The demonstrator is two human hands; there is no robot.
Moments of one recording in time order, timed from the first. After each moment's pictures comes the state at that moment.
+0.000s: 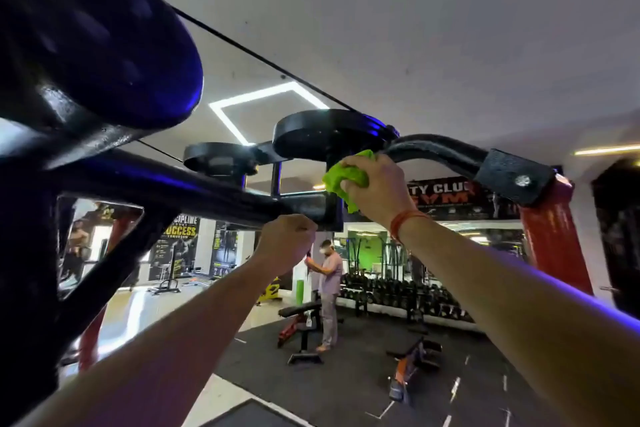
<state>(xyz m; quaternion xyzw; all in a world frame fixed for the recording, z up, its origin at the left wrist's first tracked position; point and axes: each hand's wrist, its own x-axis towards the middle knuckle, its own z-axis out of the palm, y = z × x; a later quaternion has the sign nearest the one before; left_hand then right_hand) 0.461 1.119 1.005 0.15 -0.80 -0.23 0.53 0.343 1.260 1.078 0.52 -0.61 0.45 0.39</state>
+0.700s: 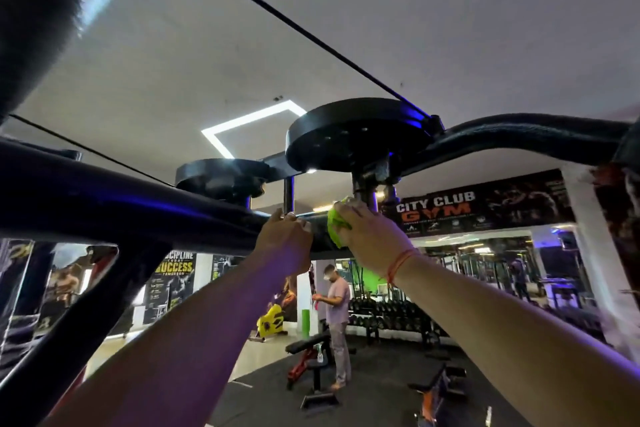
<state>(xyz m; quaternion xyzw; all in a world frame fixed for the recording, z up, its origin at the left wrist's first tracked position) 0.401 0.951 1.068 0.24 -0.81 0.42 0.33 0.254 1.090 1.059 0.51 -0.60 0.02 0.62</state>
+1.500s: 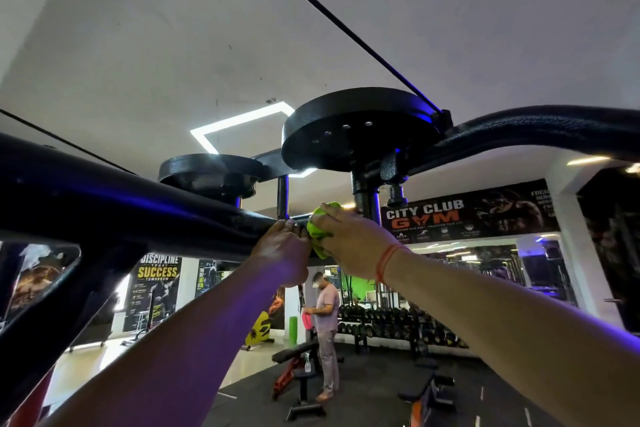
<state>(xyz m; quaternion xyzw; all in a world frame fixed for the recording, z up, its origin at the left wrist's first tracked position) 0.377 0.936 1.063 0.26 -0.85 0.35 0.29 0.243 1.046 1.074 0.54 -0.57 -0.10 0.61</state>
